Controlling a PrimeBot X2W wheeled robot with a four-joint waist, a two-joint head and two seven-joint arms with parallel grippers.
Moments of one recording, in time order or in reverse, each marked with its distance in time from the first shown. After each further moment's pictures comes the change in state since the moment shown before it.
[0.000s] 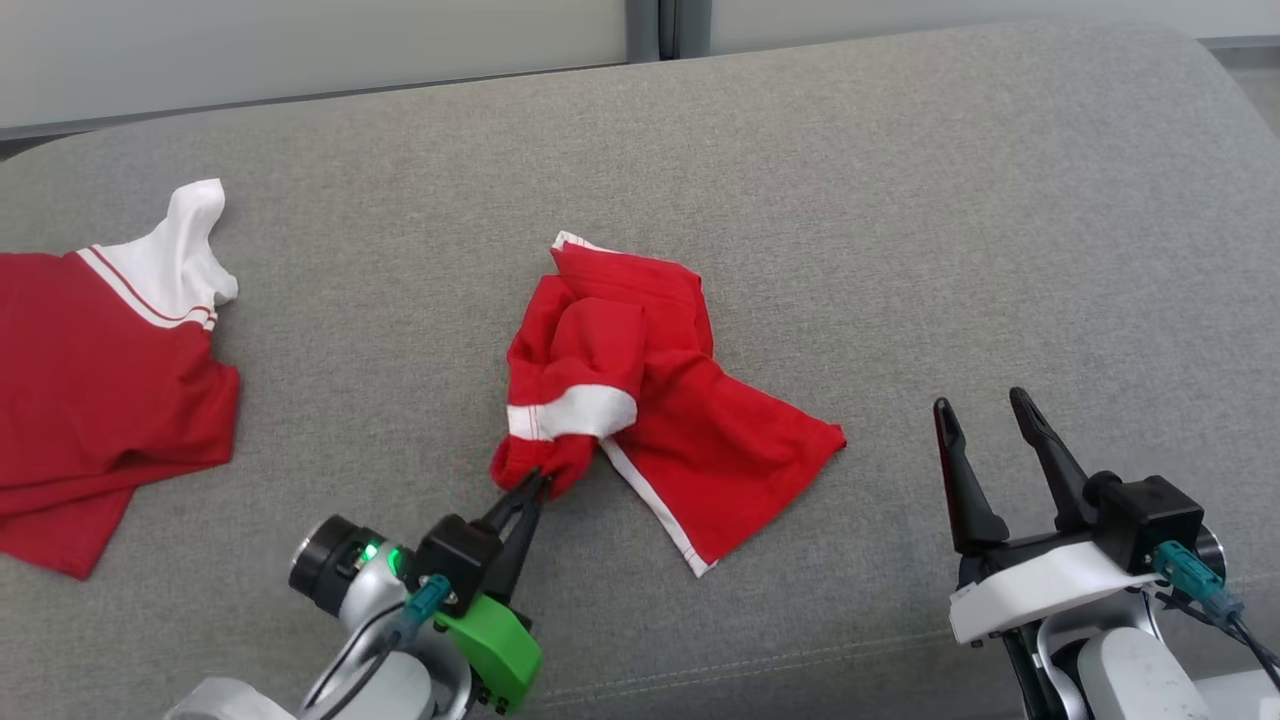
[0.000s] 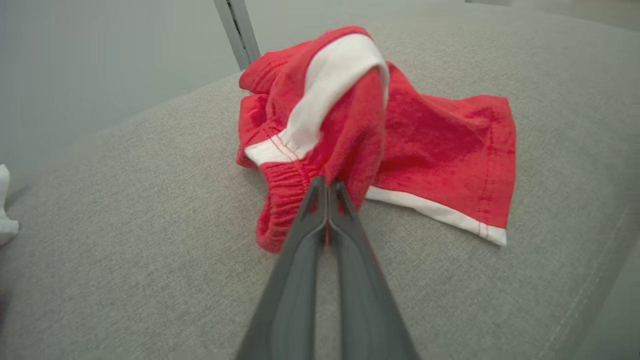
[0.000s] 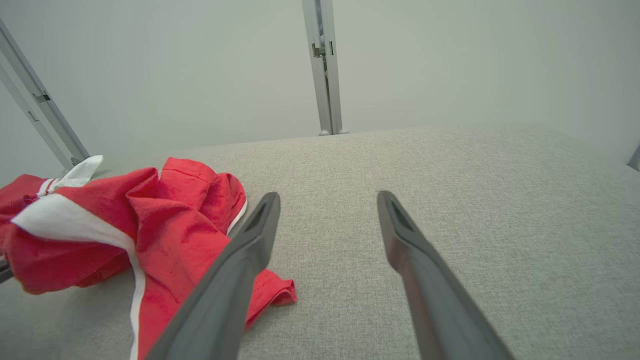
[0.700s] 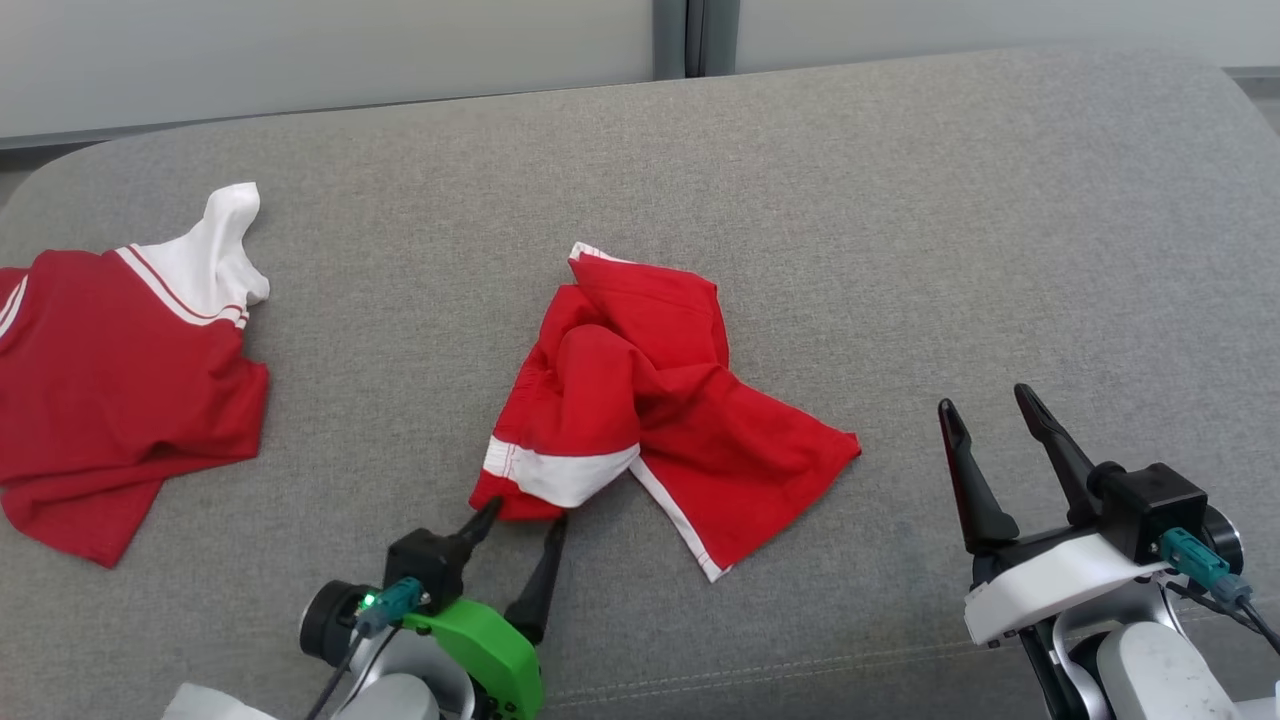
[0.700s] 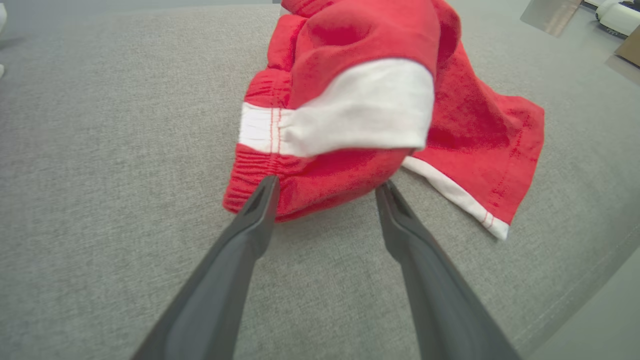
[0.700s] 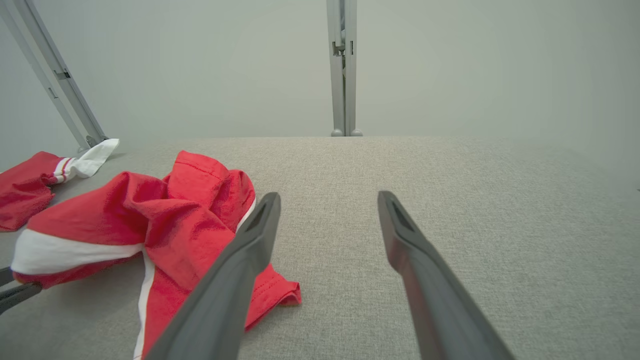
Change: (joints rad) left arm 0.075 -0.132 0.102 0.171 -0.170 -0.078 0.002; right arm -0.001 -0.059 0.016 -0.029 0.001 0.000 0.054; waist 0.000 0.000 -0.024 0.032
